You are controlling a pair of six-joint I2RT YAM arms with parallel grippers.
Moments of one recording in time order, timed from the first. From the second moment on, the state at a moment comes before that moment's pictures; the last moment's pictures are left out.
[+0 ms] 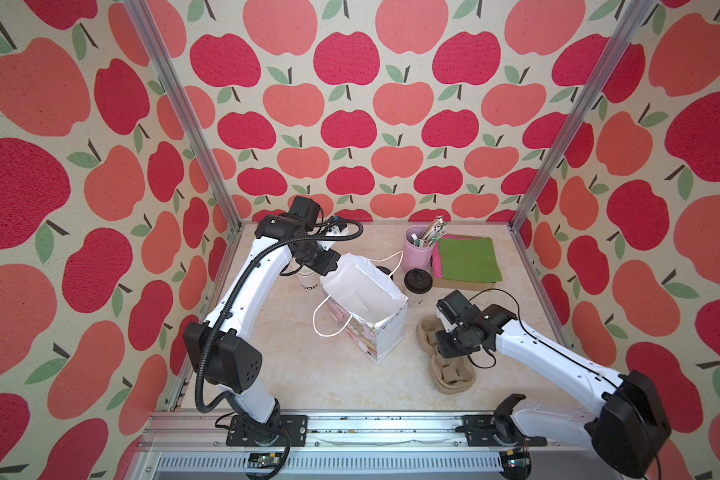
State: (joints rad) left arm -0.33 1.67 1.81 -1.27 0.33 0.28; right arm 0.72 1.19 0.81 -0.94 -0.01 0.40
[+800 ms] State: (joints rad) left arm -0.33 1.67 1.80 -1.26 0.33 0.28; right arm 0.72 1.03 0.99 -1.03 0.03 0.34
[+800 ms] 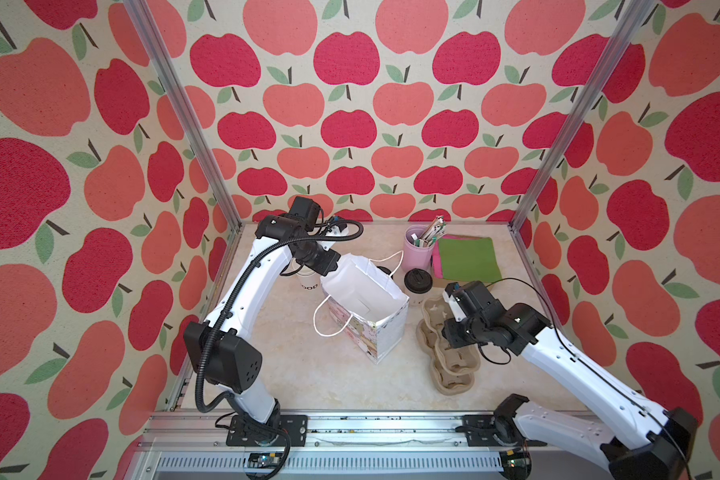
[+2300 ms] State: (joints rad) left arm -0.27 1.61 1.78 -1.22 0.41 0.21; right arm 0.85 1.46 1.82 -0.85 -0.21 0.11
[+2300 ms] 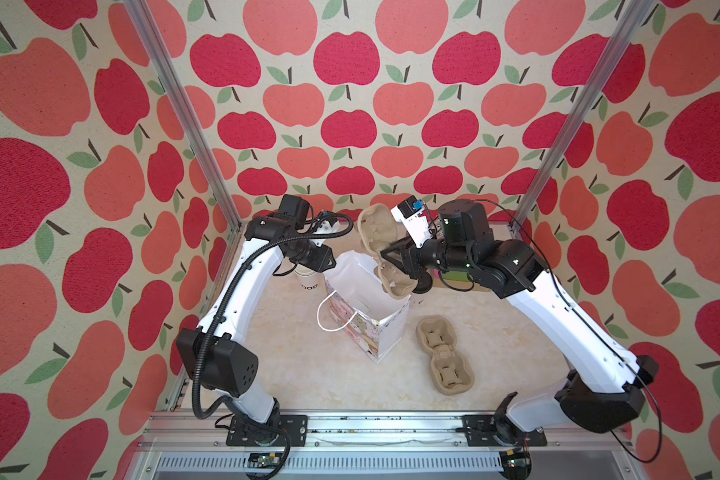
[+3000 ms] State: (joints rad) left arm -0.23 1.56 1.70 -1.10 0.54 0.19; right arm 0.85 1.50 1.82 -0.81 -0.21 0.11
